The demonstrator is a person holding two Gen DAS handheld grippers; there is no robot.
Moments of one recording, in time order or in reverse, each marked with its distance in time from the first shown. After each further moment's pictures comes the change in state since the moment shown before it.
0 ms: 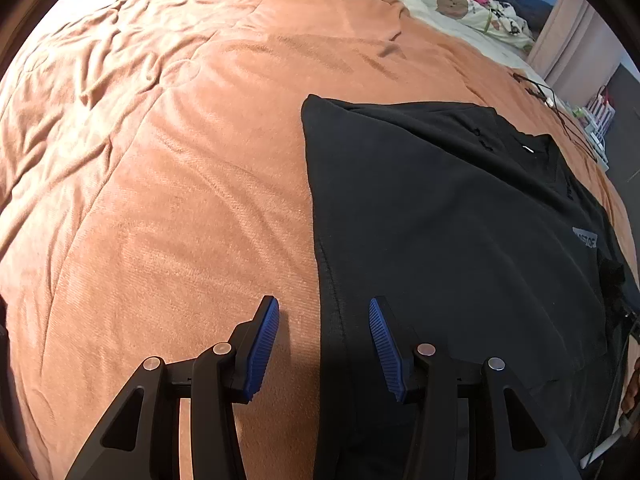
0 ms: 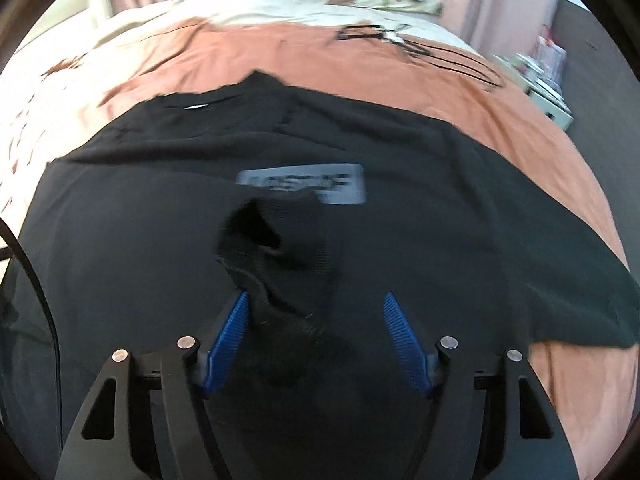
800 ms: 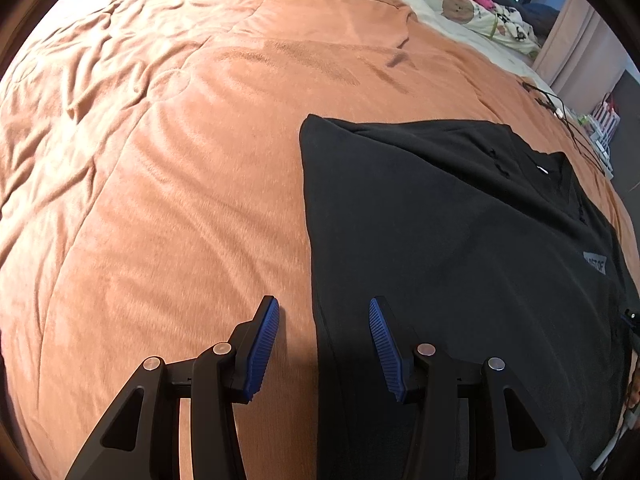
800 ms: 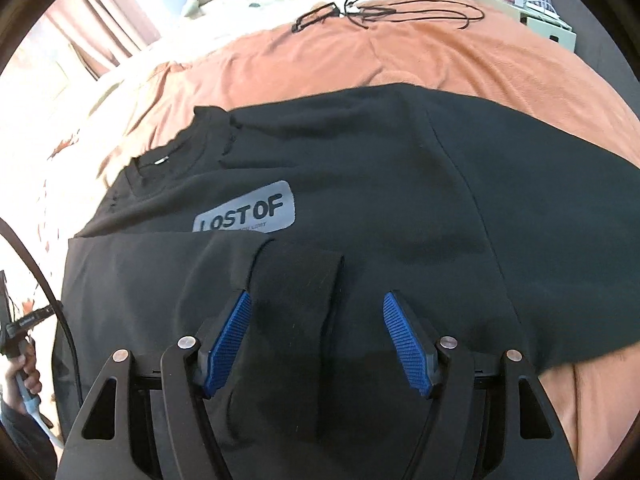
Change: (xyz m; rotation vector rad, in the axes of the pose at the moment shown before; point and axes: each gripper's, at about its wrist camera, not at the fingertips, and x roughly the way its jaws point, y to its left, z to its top) left arm 0.022 0.001 0.032 -0.010 -0.014 0.006; right arm 0.070 -0.057 0.030 0.193 0.054 0.301
